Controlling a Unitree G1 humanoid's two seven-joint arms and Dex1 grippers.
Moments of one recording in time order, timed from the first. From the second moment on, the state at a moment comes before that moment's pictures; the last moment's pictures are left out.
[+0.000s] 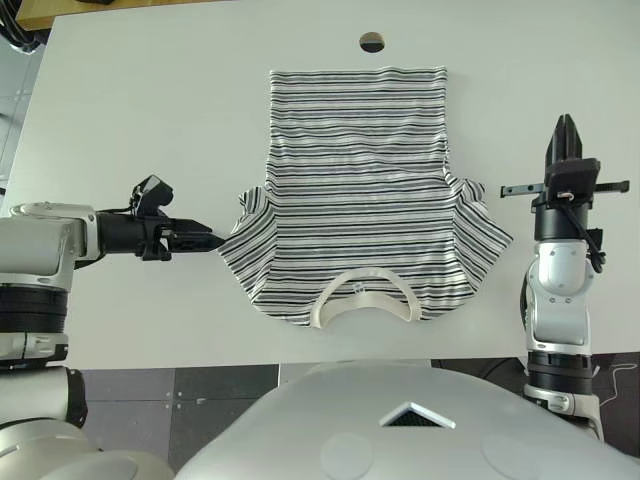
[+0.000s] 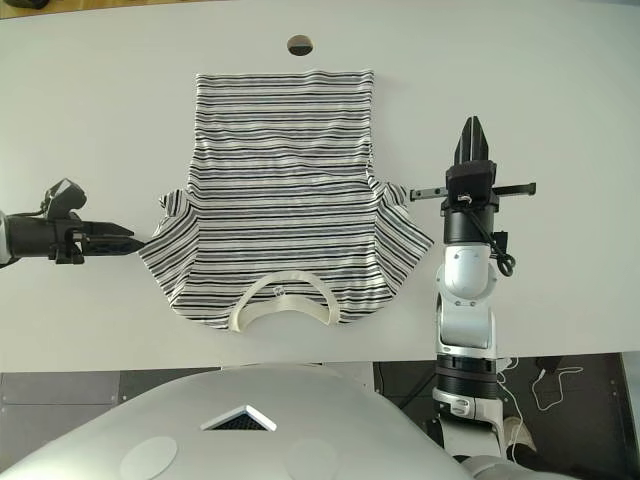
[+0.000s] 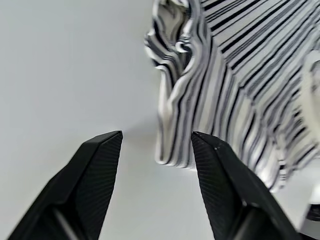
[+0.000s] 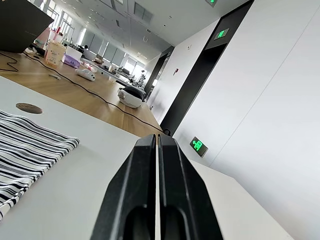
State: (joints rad) left arm -0.12 0.98 -0.08 0.21 -0.39 0.88 -1.27; right arm 0.18 -0.24 -0.09 -0.13 -0.26 -0.27 -0.04
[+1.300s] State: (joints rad) left arm -0.07 1.00 -0.04 -0.24 -0.51 0.83 -1.27; right arm 0.17 -0.24 -0.07 -0.13 -0.29 -0.26 -0.05
